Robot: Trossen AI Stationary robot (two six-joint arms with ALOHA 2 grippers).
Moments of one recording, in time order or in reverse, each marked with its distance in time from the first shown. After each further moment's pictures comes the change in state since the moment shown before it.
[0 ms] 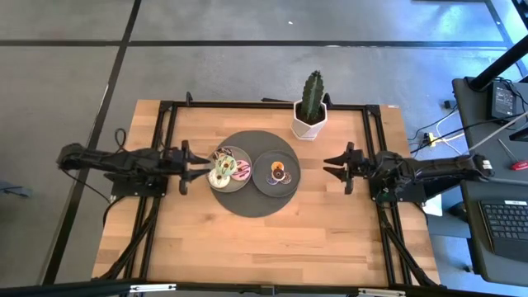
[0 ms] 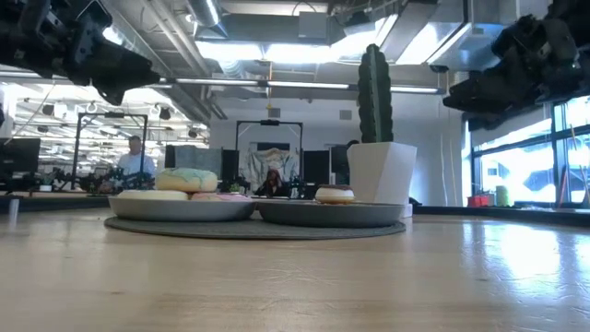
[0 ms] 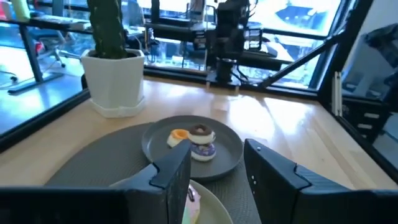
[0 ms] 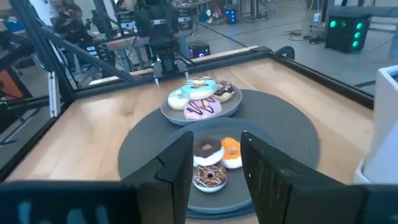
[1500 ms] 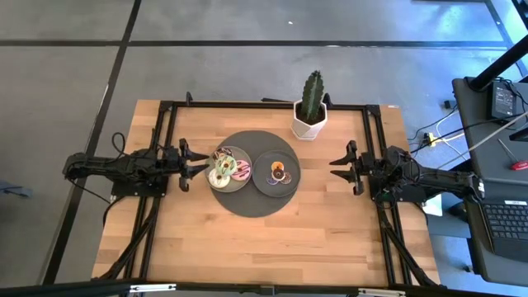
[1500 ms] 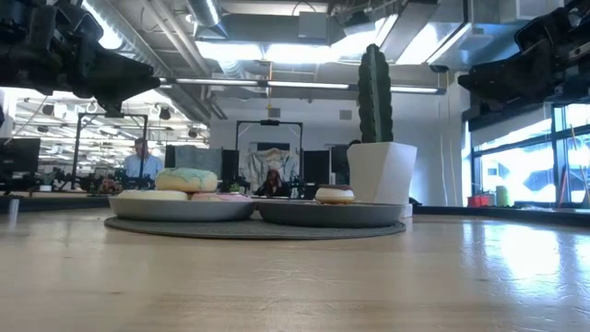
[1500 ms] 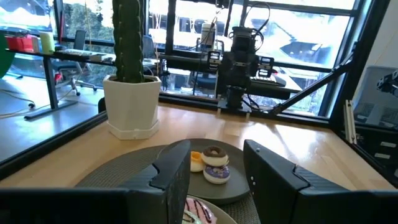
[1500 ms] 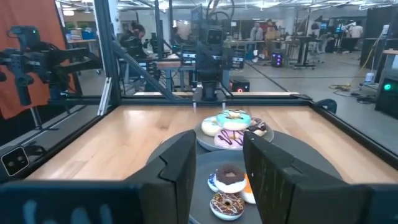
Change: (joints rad) left arm 0.083 -0.193 -0.132 0.081 0.022 0.034; right arm -0.223 -0.267 -0.080 -0.023 -0.417 -0.180
